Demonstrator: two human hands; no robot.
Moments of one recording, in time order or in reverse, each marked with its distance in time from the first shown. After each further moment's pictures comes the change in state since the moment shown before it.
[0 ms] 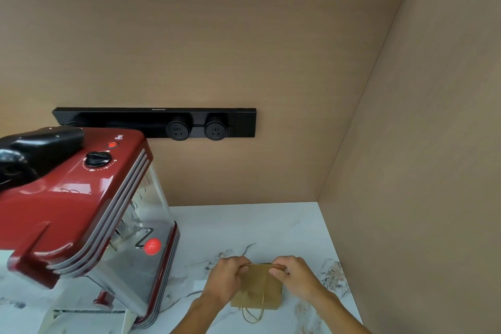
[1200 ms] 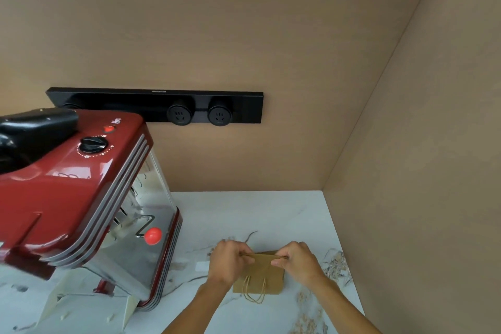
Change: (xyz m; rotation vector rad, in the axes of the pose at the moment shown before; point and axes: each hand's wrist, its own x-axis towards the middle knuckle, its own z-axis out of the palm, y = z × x) left_hand 0.011 0.006 -0.002 -0.168 0.064 -0.149; right_hand 0.014 0.001 0.002 -0.105 0.057 0.081
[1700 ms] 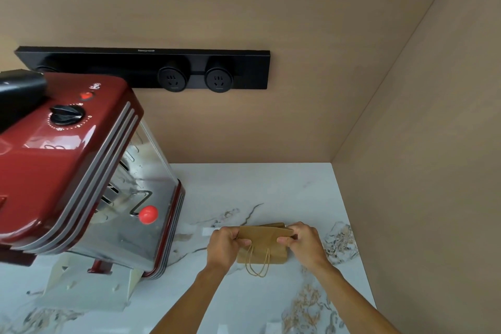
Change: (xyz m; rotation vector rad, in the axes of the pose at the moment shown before) left_hand 0.005 -0.049 0.027 -0.284 -0.020 -0.211; right_hand 0.014 0.029 0.036 0.318 0.100 0.094
